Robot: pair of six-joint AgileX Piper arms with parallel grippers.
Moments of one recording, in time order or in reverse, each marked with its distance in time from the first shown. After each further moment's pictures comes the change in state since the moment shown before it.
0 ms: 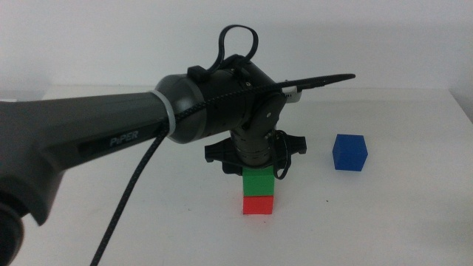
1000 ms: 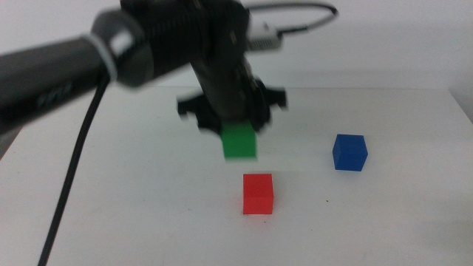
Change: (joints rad) left arm 0.102 -0.089 -0.129 -0.074 0.168 0.200; right arm 0.000 0.000 0.000 0.000 0.000 0.000
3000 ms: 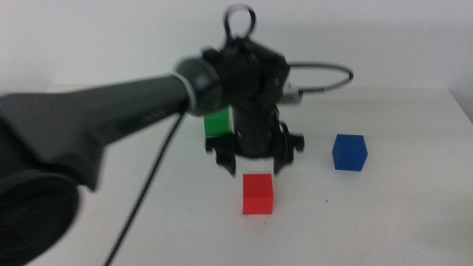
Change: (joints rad) left arm -0.044 0.230 -0.107 -0.080 0.104 0.009; right arm 0.000 0.000 0.000 0.000 0.000 -0.002
